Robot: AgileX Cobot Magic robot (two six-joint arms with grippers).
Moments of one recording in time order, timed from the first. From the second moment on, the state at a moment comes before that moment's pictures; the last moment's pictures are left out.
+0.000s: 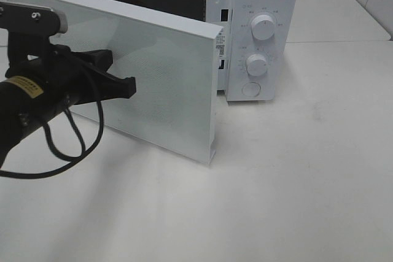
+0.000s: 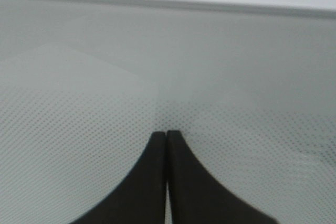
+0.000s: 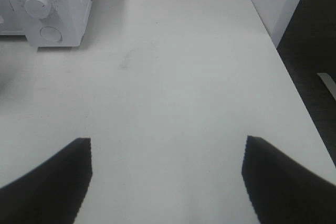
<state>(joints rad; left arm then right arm) -0.69 1.66 -0.54 -0.40 -0.84 0.16 0.03 0.00 -0.50 -0.06 1.00 0.06</state>
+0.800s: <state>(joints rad) -0.74 1.90 -0.96 -0.65 -0.69 0.37 0.03 0.00 -0.50 -0.06 1.00 0.06</state>
